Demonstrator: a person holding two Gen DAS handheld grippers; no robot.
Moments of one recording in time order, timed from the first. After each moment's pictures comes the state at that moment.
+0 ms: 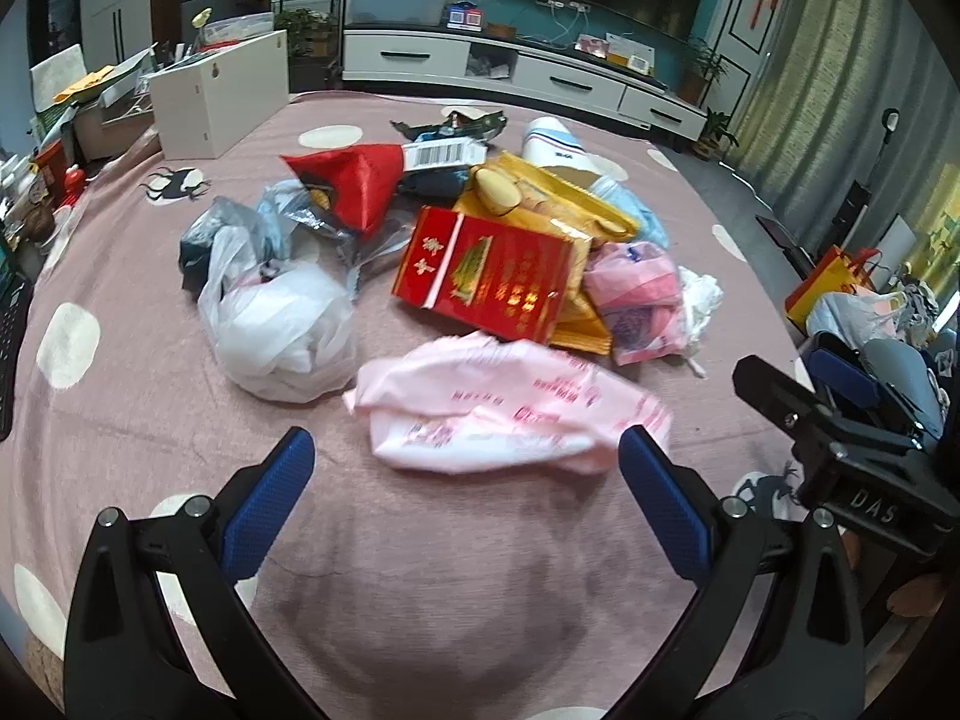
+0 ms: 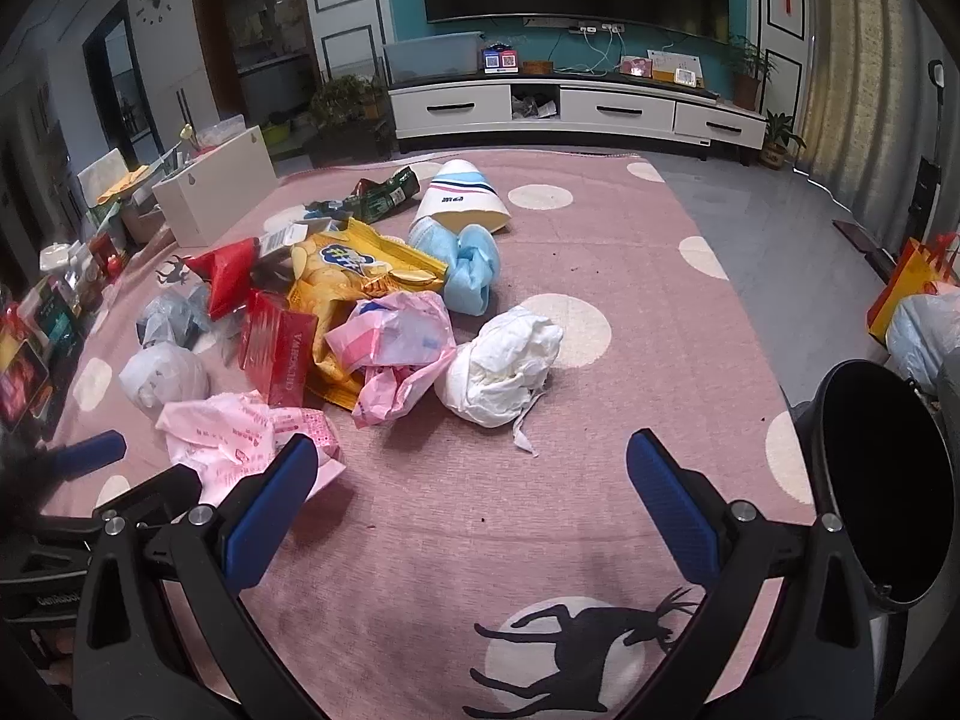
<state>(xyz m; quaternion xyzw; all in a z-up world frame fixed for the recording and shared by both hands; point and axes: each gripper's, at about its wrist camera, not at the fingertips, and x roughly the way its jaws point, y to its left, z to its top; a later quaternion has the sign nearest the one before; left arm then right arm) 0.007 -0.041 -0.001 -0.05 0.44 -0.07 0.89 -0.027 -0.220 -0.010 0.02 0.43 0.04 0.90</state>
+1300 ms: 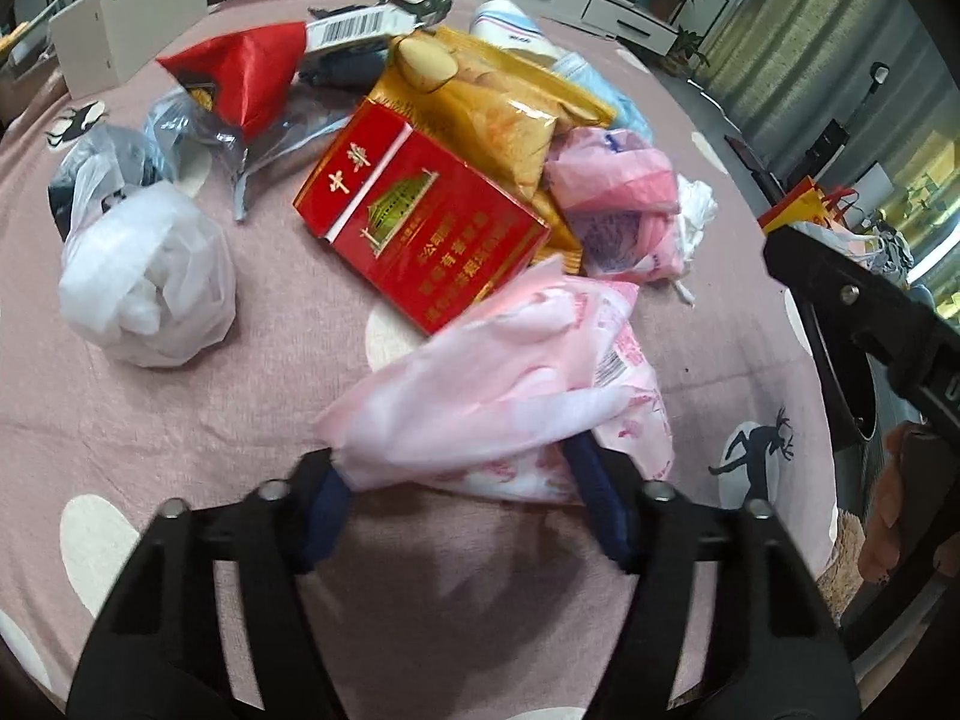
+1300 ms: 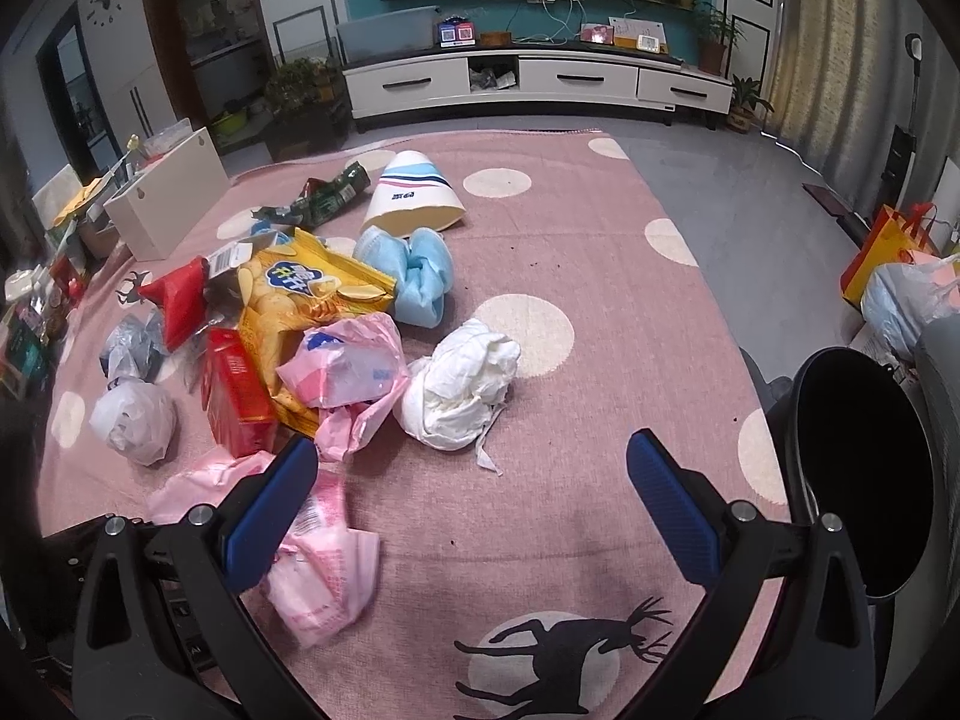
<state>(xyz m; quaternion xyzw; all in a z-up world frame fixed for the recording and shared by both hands) 0.040 -0.065 -0.043 -0.05 0.54 -0.13 0.83 -0.001 -0.231 -0.004 0.03 0.47 -0.01 0.88</state>
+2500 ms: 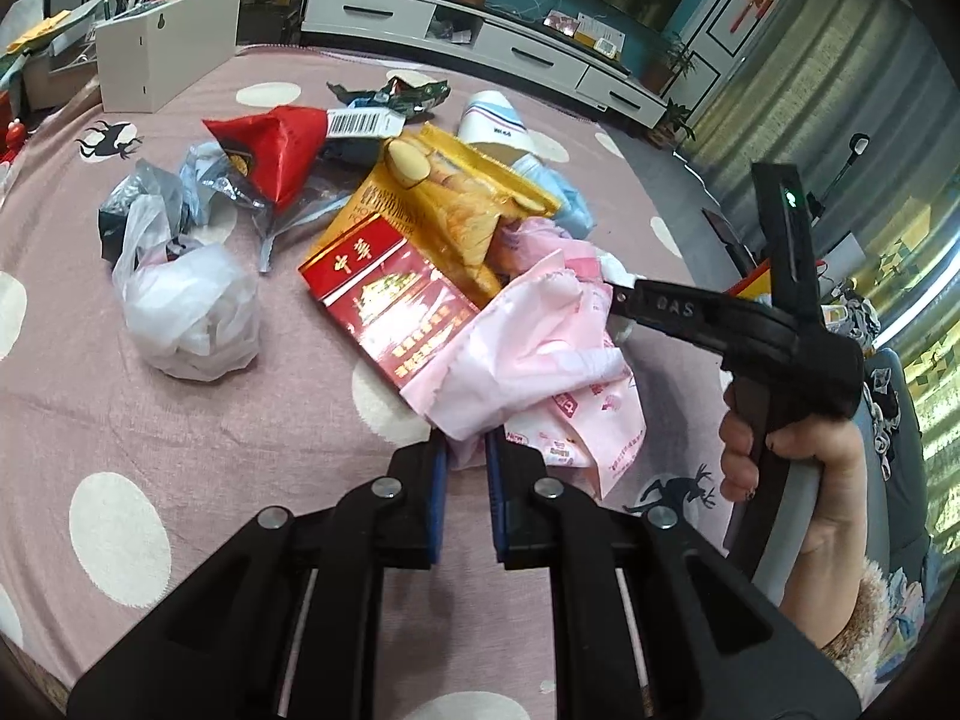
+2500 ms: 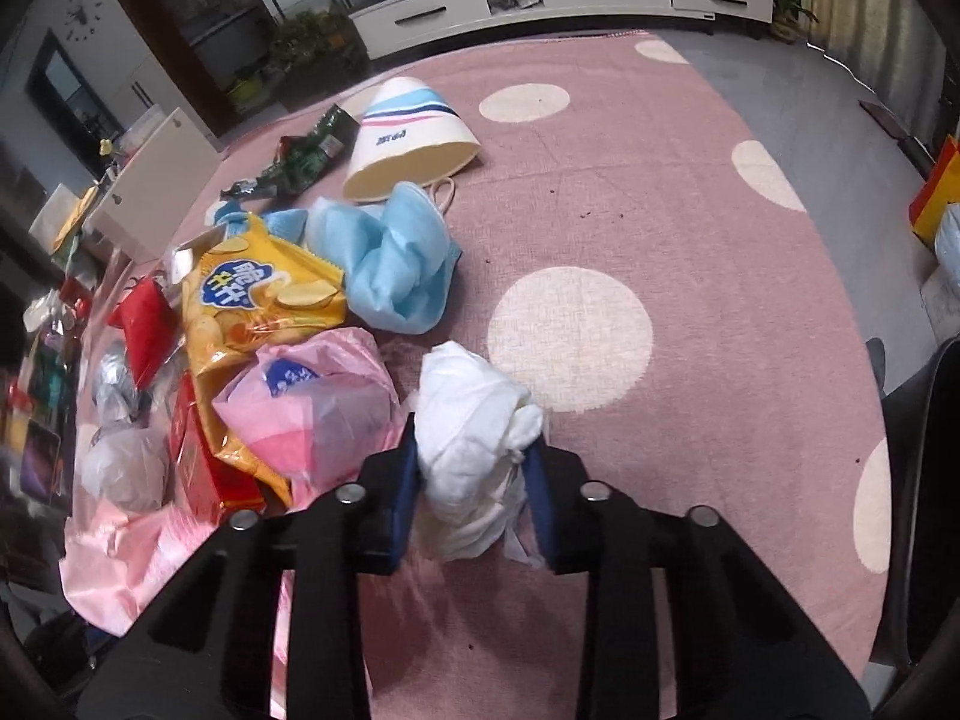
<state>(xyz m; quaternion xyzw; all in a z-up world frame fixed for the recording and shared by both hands) 0.011 -0.054 0.009 -0.12 0.48 -0.13 0.86 0.066 -0.254 -0.051 0.12 0.54 0.05 0.83</state>
